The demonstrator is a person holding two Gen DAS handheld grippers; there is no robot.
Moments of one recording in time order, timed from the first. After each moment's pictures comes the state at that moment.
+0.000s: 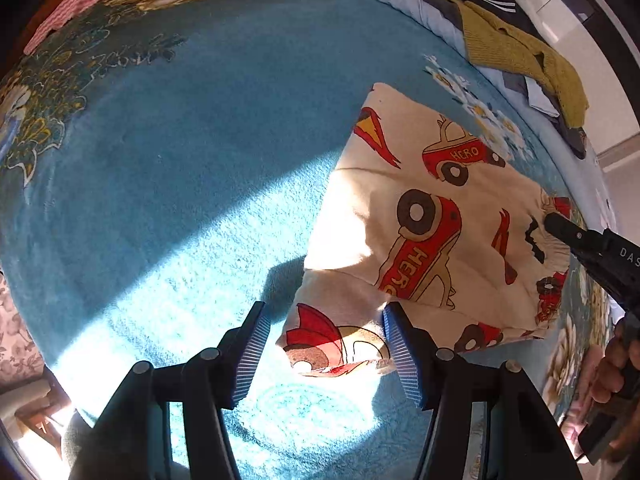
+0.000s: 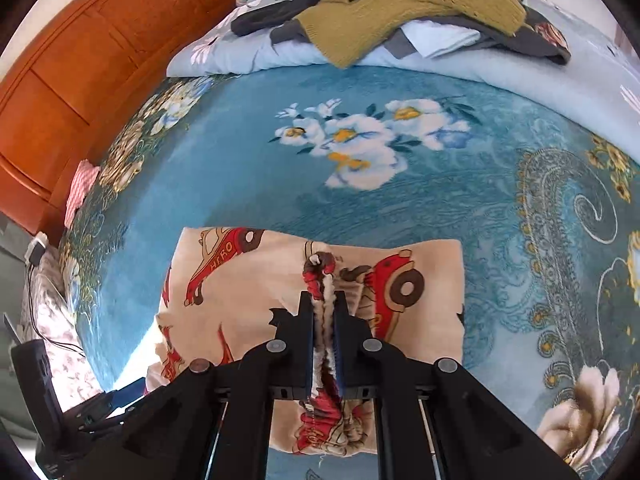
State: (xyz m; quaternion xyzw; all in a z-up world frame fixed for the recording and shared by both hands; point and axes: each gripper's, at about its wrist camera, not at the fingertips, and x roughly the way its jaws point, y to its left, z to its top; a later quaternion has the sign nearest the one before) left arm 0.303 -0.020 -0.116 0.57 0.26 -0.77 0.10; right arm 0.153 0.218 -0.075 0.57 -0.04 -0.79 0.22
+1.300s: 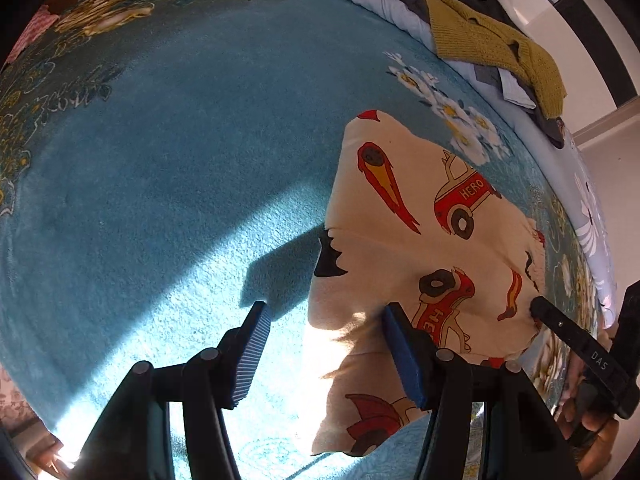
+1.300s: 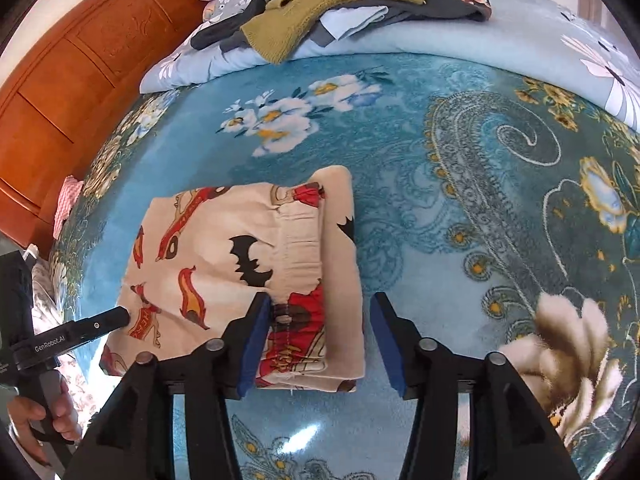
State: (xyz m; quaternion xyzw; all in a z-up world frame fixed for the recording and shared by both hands) left arm 0.258 -0.024 -0.122 0.58 0.25 -0.77 0.02; right arm 0.192 0.289 -0.096 0.56 -0.07 -0.81 0.17
